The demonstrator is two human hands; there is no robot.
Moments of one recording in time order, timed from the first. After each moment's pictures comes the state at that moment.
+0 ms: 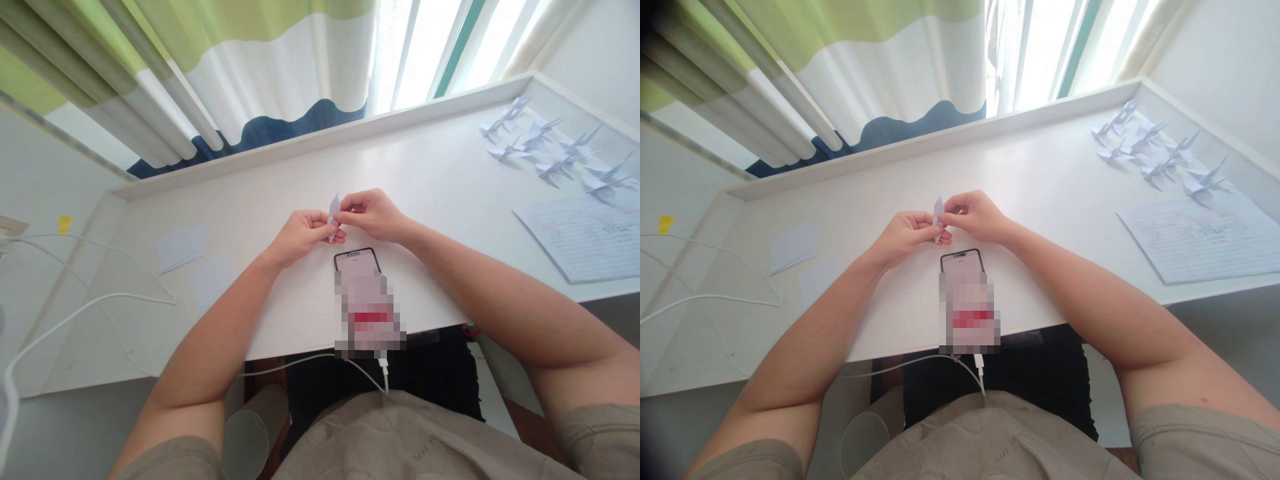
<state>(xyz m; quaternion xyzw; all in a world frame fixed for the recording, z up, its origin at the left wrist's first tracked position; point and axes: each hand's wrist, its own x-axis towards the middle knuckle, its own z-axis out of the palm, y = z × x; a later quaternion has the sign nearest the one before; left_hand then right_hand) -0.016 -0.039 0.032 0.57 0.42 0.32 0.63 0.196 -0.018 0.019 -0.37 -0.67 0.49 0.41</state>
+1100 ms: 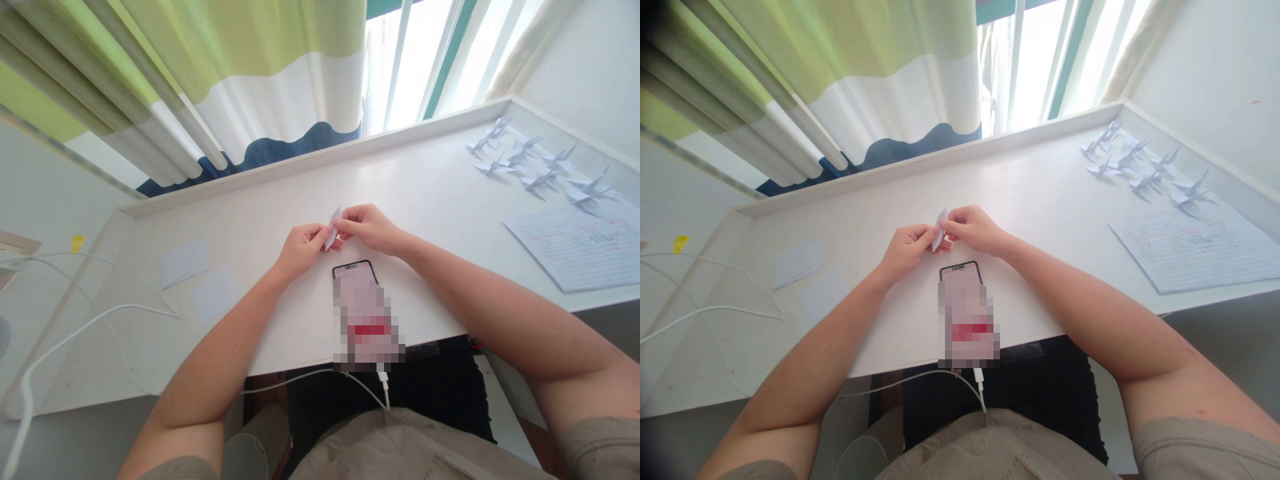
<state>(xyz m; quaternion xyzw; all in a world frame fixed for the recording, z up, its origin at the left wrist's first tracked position) -0.008 -0.042 0.027 0.66 0.45 0.36 0.48 0.195 -0.017 0.018 -0.39 -0.62 0.55 0.40</state>
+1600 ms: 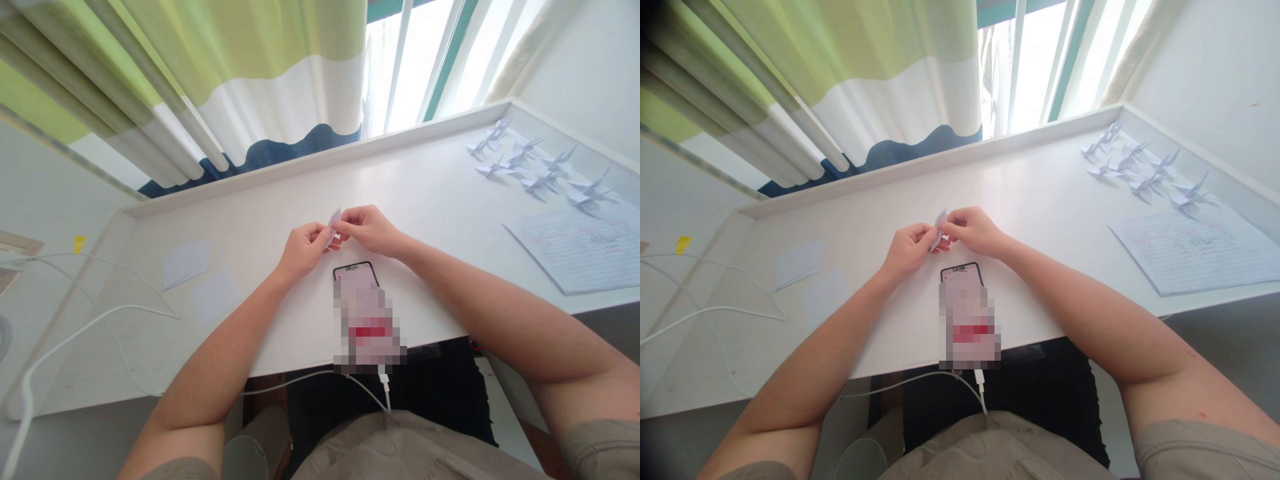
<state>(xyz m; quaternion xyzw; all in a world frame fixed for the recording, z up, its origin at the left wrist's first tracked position) -0.003 -0.044 0.024 0.61 0.47 0.39 0.50 0.195 -0.018 0.018 -0.39 -0.65 0.50 0.42</state>
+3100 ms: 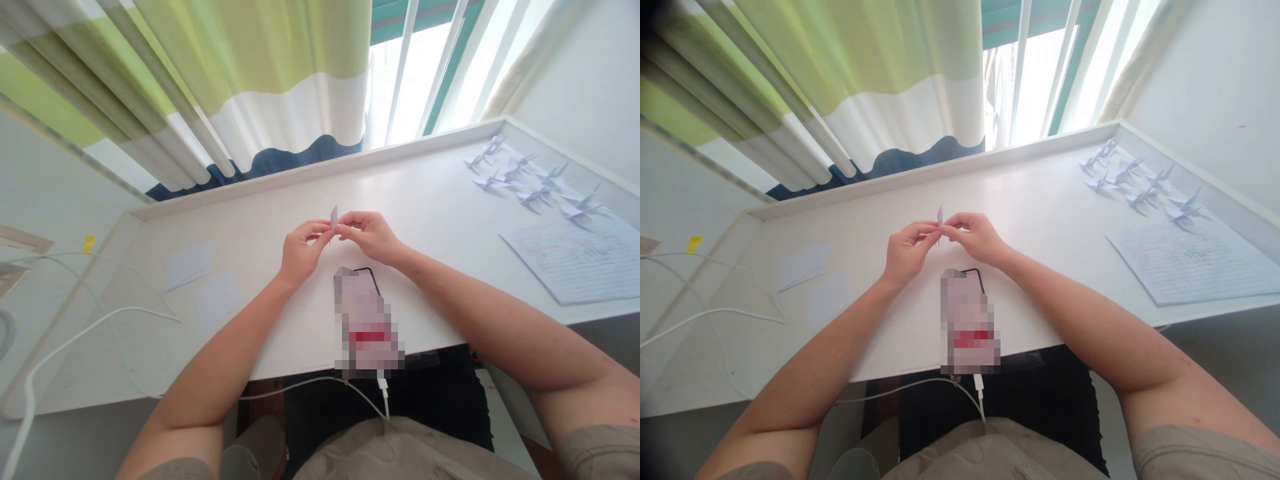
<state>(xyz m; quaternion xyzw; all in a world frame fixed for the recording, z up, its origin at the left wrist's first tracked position) -0.003 -0.042 0.023 0.65 0.46 0.50 0.34 0.191 -0.019 0.016 -0.37 -0.64 0.49 0.47</state>
